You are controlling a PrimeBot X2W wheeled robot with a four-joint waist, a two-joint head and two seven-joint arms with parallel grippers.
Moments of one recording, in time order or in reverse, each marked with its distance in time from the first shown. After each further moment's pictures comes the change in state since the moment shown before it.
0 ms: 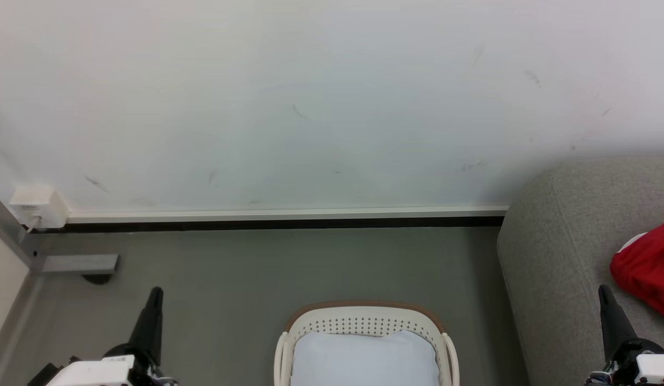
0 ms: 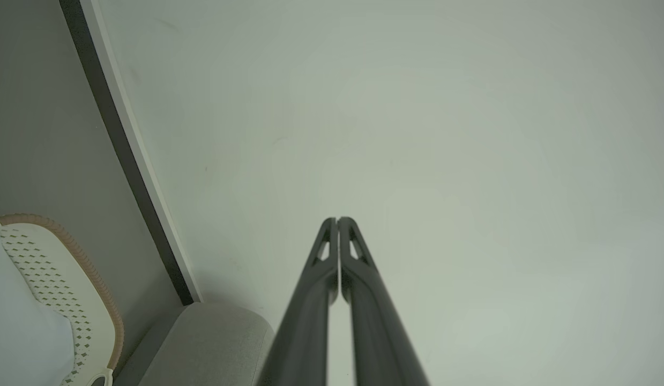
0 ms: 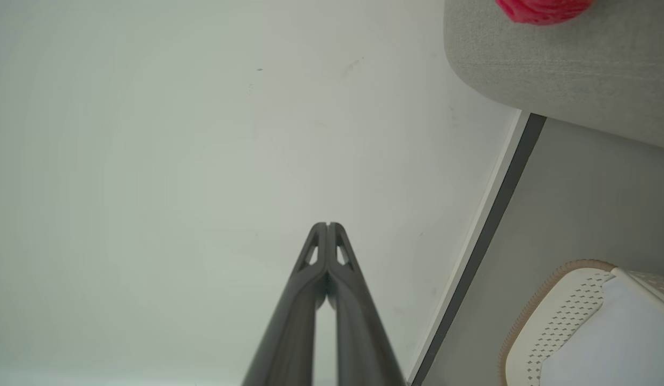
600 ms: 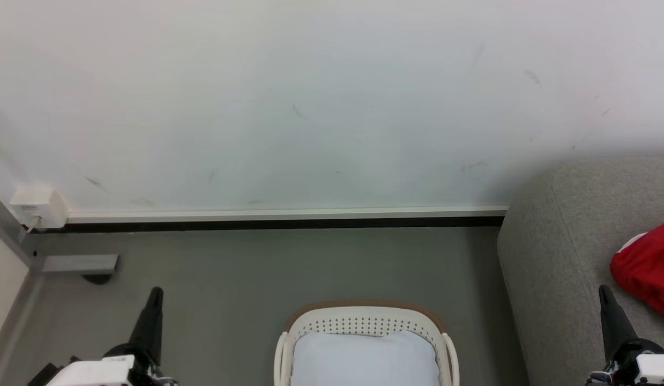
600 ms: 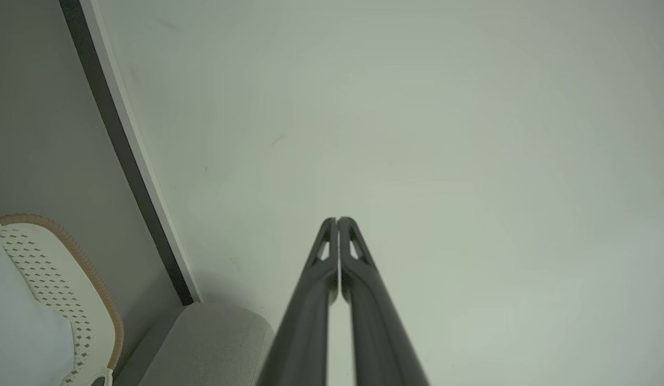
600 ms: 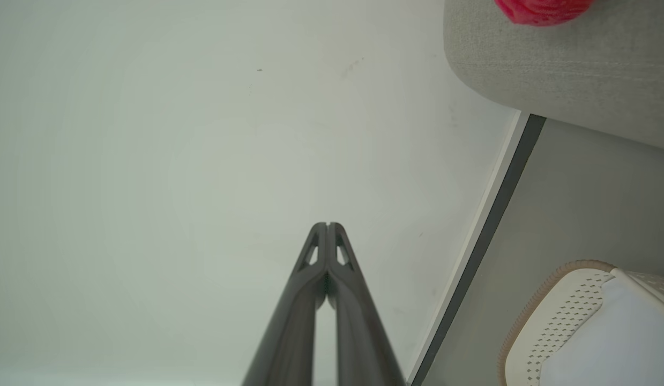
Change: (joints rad) left arm 0.000 0.000 0.000 0.000 0.000 0.000 0.000; right arm 0.000 0.002 -0.003 0.000 -0.003 0.000 0.001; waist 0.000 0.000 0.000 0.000
